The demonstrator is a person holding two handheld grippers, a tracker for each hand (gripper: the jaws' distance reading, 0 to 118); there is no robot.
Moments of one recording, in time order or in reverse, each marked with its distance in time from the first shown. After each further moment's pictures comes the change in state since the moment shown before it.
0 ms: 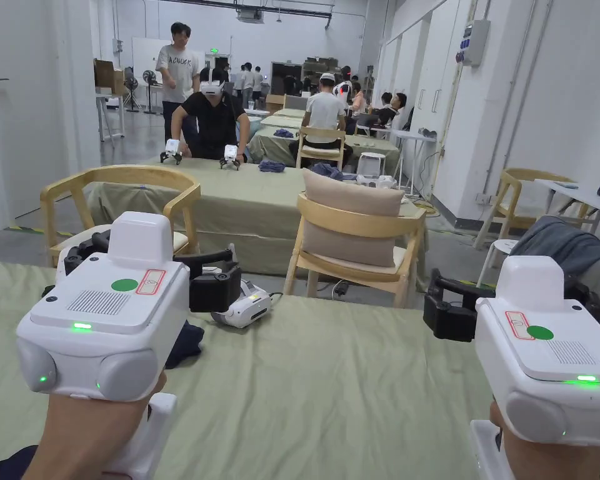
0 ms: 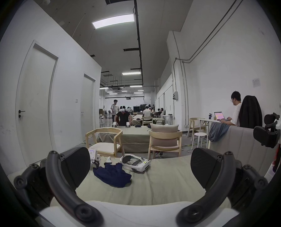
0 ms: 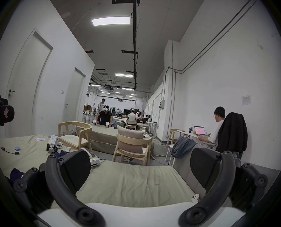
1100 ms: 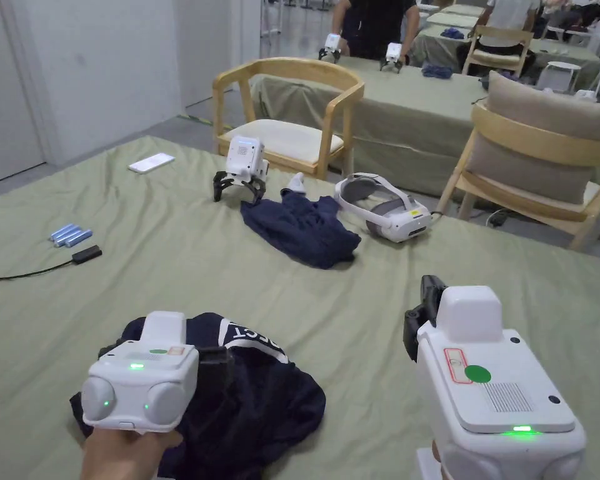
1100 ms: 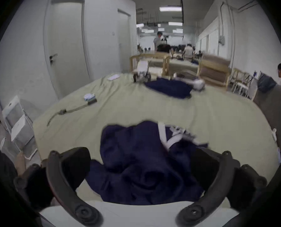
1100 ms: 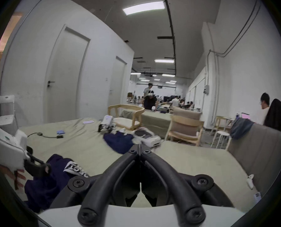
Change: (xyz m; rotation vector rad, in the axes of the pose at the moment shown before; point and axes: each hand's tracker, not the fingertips) left arm -0.177 -0.256 0.015 -0.761 0.383 0.098; right arm -0.246 -0.113 0.014 -0.170 0.473 0.005
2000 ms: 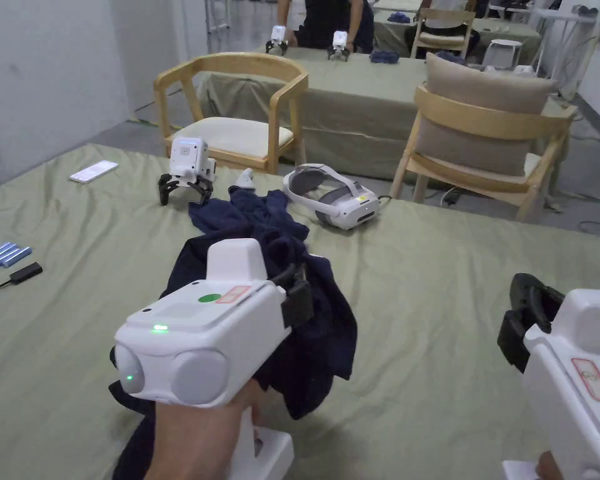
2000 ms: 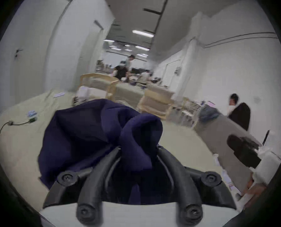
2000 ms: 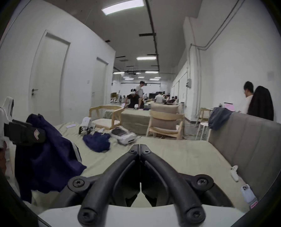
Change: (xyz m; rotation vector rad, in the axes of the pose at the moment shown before) left arm 0.160 0.072 0.141 0.317 -0.611 0.064; right arm 0.160 0.003 0.087 0.047 -0.223 -0.114
